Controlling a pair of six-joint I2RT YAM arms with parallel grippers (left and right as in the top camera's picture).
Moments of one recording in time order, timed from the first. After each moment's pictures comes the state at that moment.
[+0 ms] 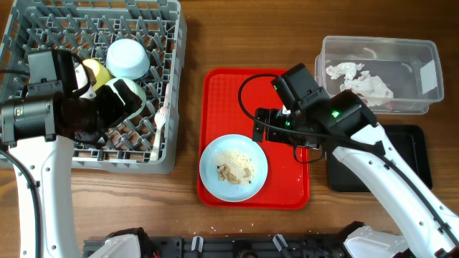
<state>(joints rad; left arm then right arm) 0.15 1.32 1.46 -1.32 0.24 -0.47 0.57 1.41 1.36 -1.20 -0.08 0.67</state>
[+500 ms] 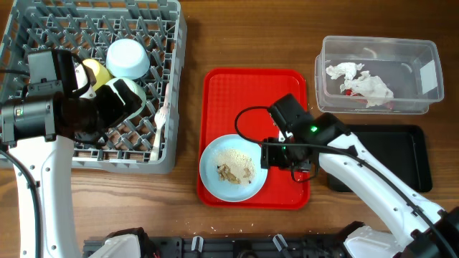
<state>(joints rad) 0.15 1.32 1.46 -1.32 0.24 -0.47 0.57 1.41 0.99 -0.99 -0.19 0.63</state>
